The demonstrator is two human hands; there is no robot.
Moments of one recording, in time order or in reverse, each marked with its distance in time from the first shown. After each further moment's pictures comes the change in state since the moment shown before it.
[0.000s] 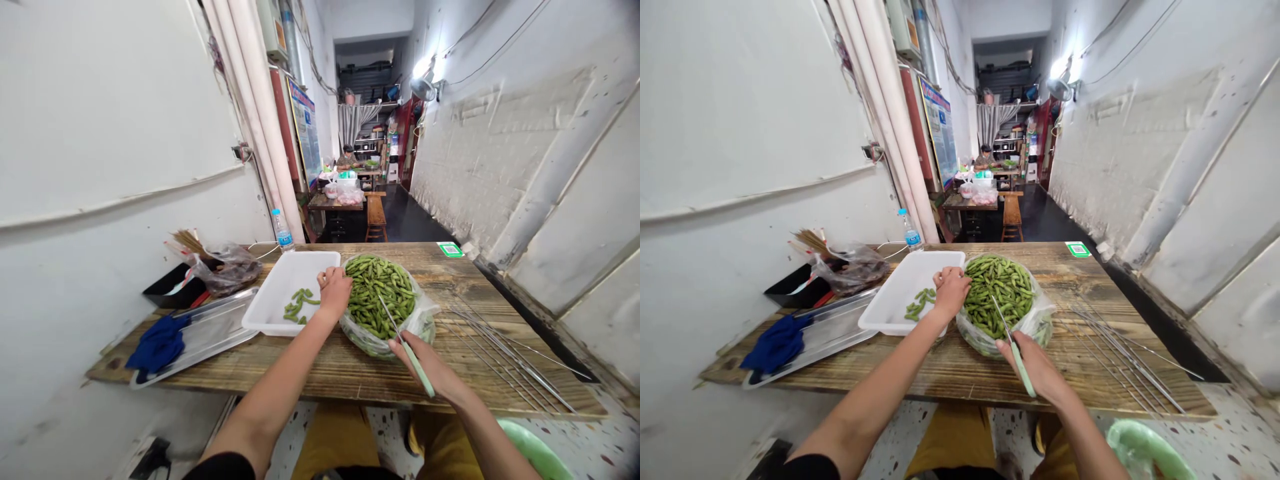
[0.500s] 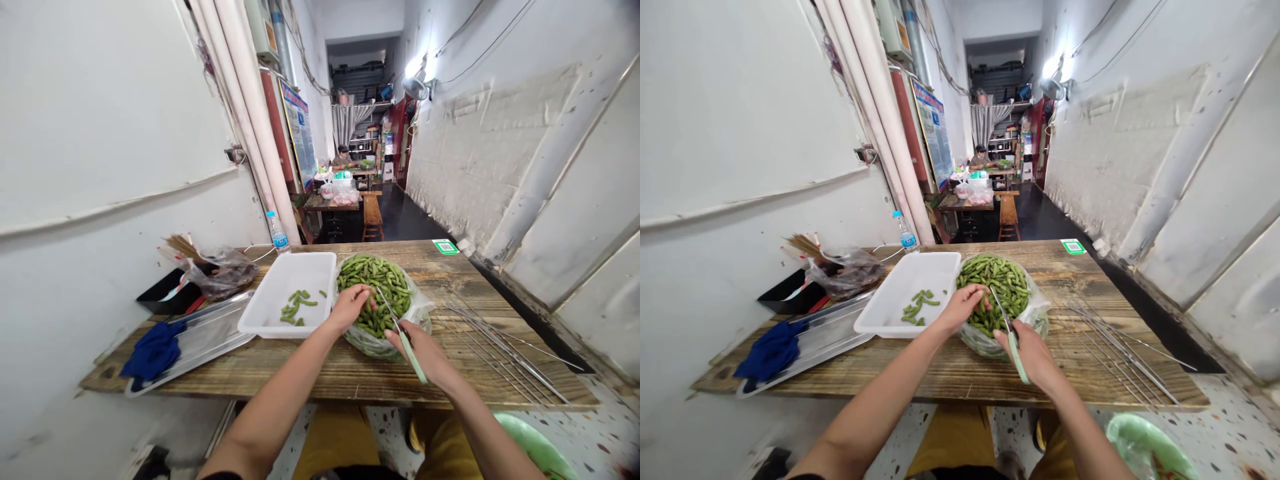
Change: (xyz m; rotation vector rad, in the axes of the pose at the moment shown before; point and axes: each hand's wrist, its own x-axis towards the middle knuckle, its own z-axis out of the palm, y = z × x) left_hand -0.020 0.043 -0.001 -1.308 -0.339 -0.211; right_hand 0.008 -0.007 -0.008 -0.077 0.102 0.078
